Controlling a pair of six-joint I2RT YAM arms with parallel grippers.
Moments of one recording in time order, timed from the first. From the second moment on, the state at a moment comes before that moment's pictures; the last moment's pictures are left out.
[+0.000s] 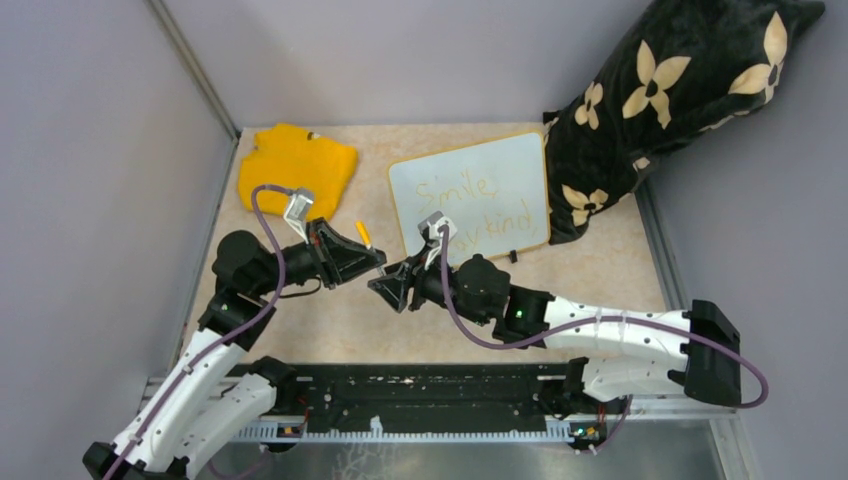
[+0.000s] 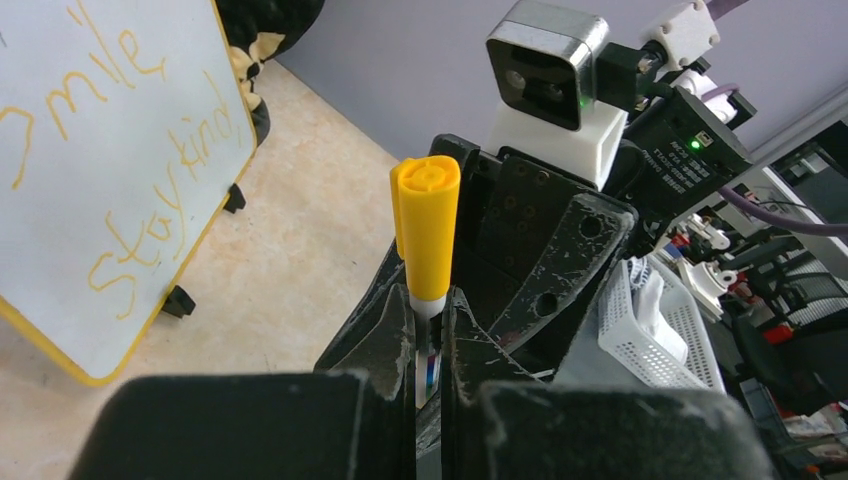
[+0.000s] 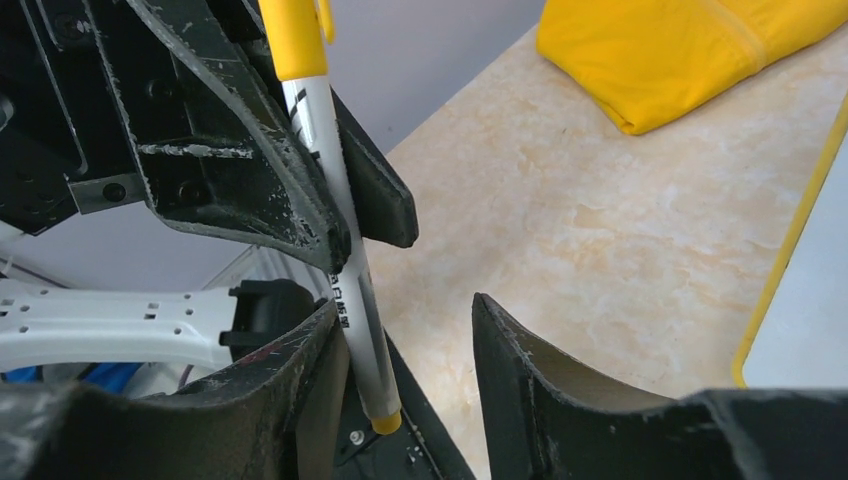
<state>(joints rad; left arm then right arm) -0.47 0.68 0.70 0.11 0.73 -0.68 1.24 1.14 0.81 0.31 0.20 0.47</state>
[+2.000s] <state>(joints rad) -0.47 0.69 0.75 0.21 0.58 -0.77 1.24 1.08 0.80 0.28 0.11 0.39</state>
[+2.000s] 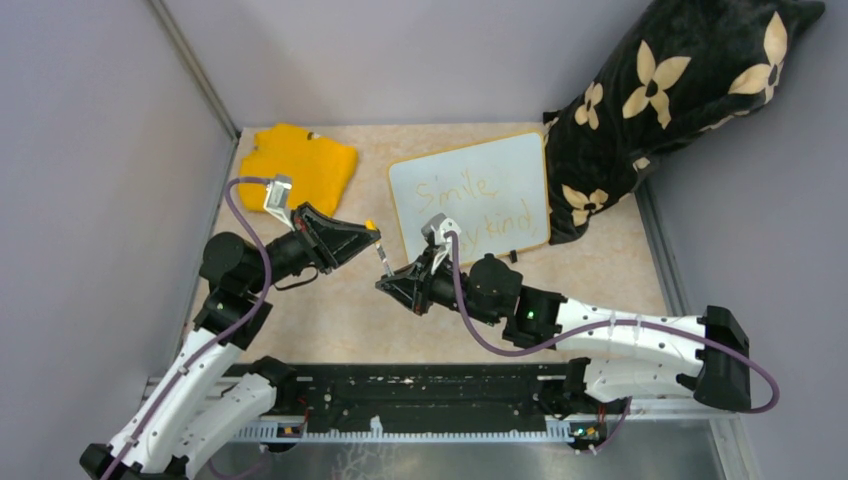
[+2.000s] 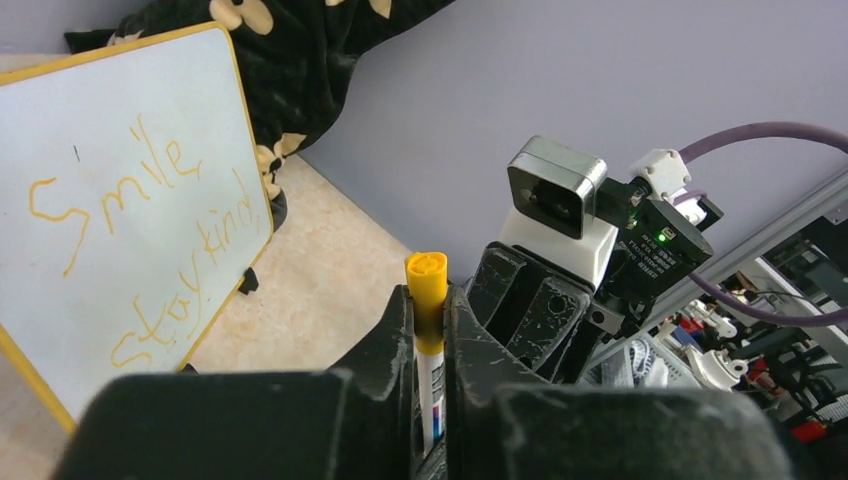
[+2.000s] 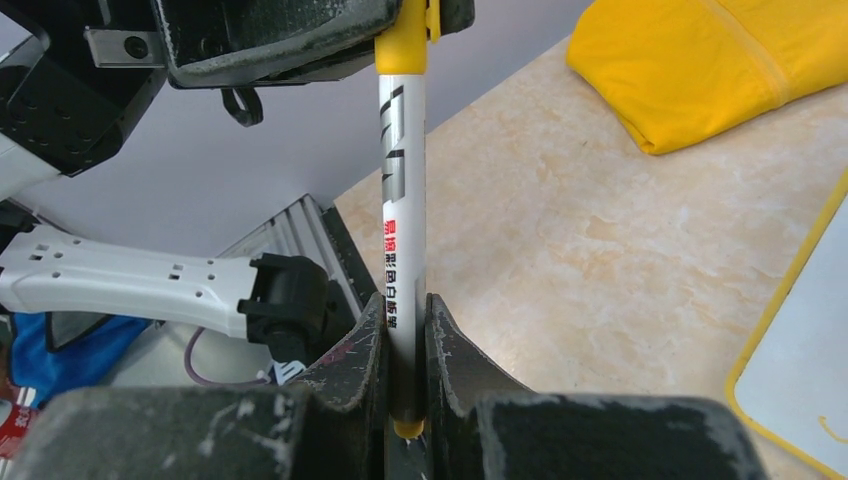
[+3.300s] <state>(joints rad) -0.48 0.66 0.69 0.13 0.59 -0.74 1.23 1.12 0.88 0.22 0.08 0.37</state>
